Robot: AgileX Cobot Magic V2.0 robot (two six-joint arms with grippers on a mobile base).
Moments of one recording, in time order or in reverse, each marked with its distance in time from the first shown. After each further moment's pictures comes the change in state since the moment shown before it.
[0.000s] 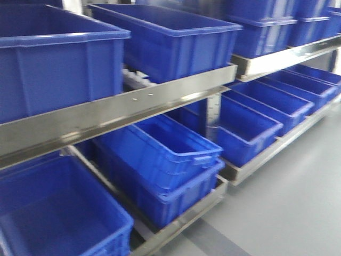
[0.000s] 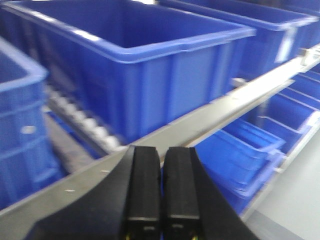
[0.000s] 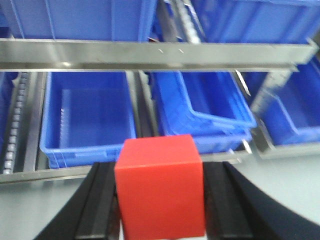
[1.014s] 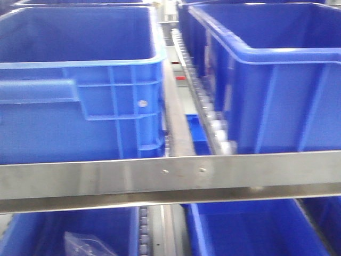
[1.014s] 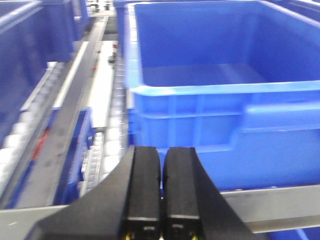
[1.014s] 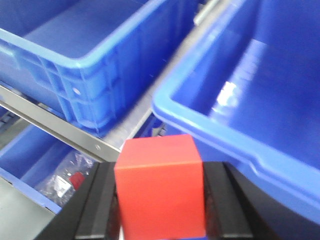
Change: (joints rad) left arm 0.000 0.000 0.000 0.000 0.000 0.000; right arm 0.000 0.002 0.000 0.000 0.000 0.000
